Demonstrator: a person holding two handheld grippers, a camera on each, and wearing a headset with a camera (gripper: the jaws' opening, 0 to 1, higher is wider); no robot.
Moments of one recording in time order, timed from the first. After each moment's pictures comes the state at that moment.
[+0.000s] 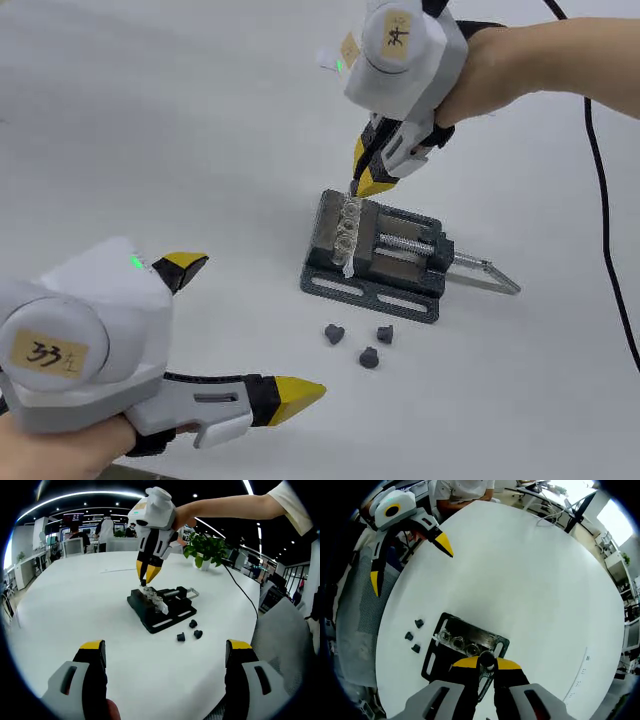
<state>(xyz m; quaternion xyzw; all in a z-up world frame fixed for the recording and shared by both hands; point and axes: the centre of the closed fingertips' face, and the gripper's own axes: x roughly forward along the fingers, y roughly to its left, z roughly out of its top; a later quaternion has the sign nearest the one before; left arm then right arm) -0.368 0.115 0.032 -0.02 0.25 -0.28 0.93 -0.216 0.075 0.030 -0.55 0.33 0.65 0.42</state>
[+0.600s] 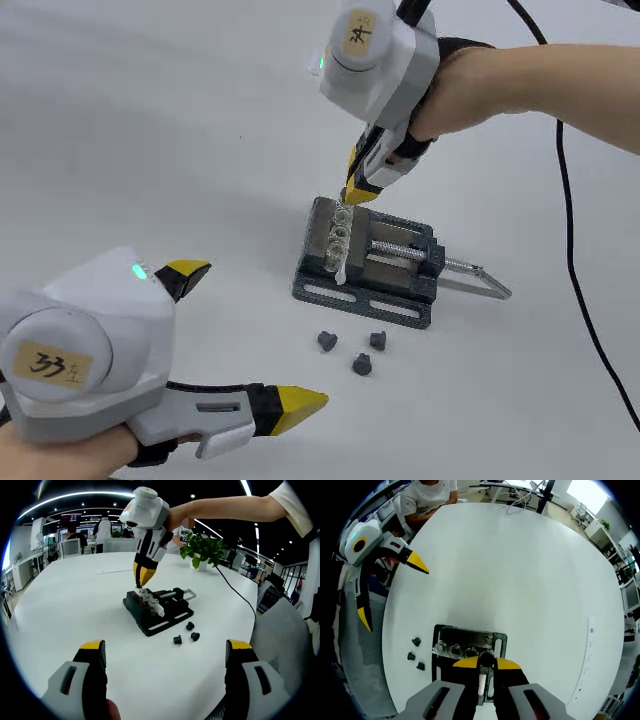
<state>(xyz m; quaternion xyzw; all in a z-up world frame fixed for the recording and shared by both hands) -0.364 0.106 0.033 -0.03 0.25 -0.29 0.92 -0.217 0.074 0.030 -0.50 0.41 0.59 0.50</state>
